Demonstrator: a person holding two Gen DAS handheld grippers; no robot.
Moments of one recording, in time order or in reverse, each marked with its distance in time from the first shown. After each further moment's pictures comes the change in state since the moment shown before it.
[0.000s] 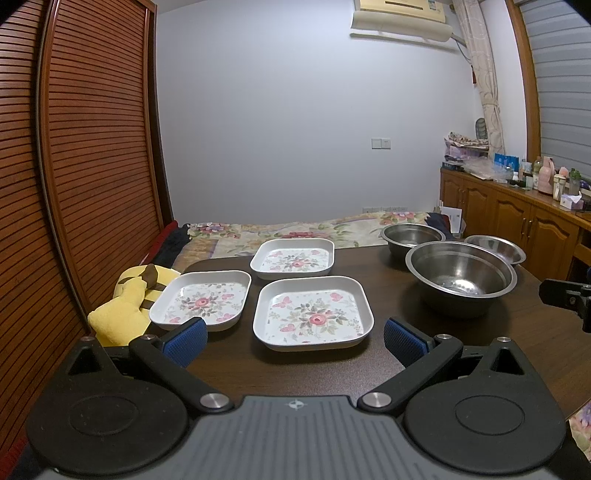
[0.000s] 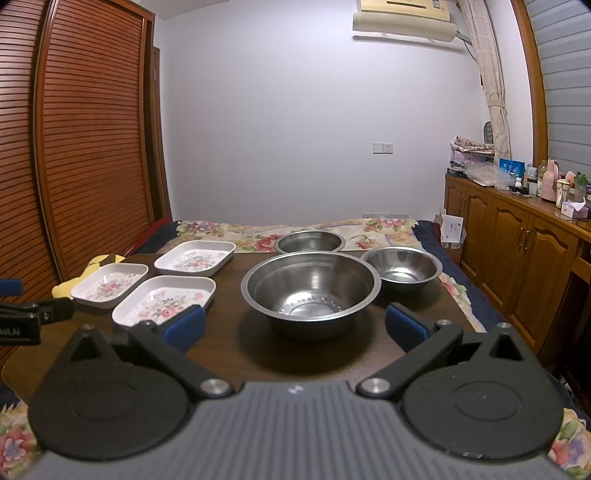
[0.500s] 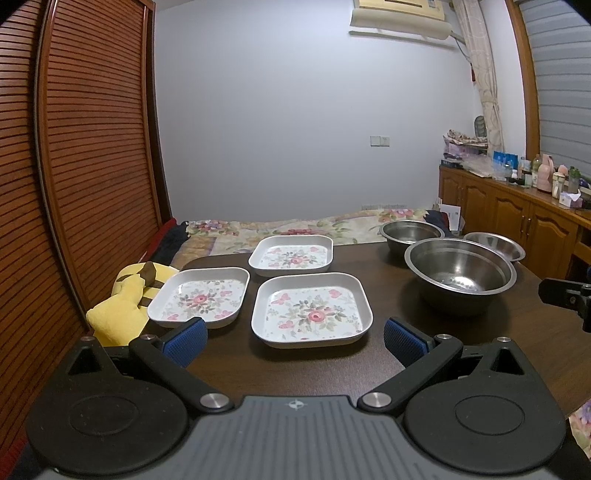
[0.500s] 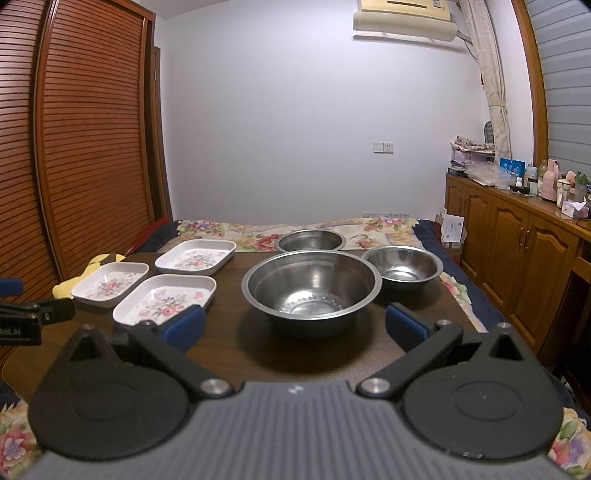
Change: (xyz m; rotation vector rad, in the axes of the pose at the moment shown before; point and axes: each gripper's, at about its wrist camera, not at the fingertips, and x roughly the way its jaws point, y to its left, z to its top) left arm 0.001 0.000 -0.003 0.002 0.006 -0.004; right arm 0.000 0.000 0.000 0.000 0.003 0.001
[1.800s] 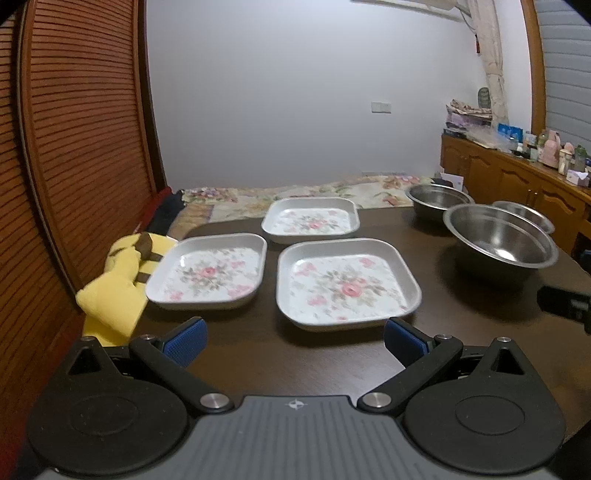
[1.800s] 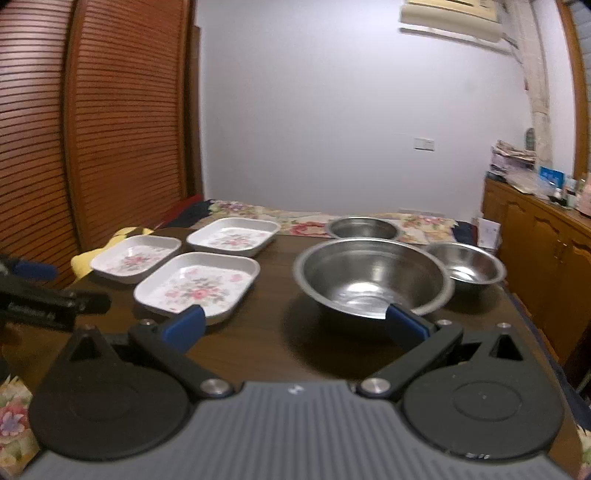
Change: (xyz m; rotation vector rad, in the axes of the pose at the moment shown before) left arm 0.062 0.043 -0.003 0.021 0.114 -0.018; right arm 0.041 0.042 -0.009 -0.095 0.042 0.108
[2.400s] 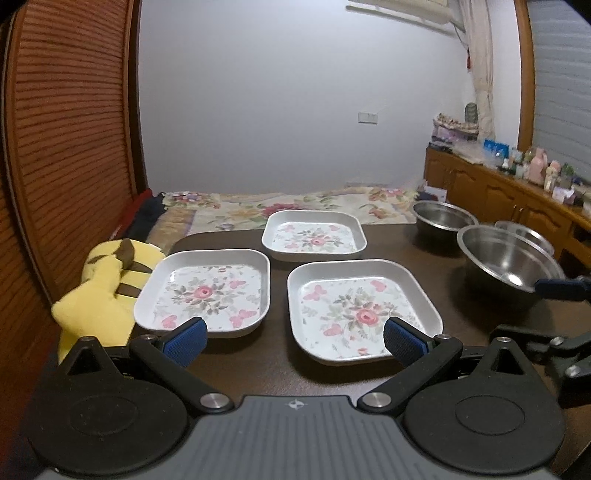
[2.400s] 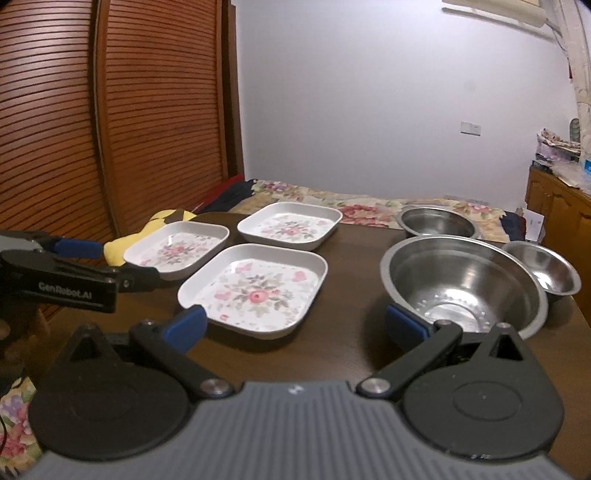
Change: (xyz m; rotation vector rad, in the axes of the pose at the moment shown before) left arm 0.034 0.040 0.013 -0.046 -0.023 -0.111; right arm 0.047 0.040 0.017 -0.024 0.078 0.119
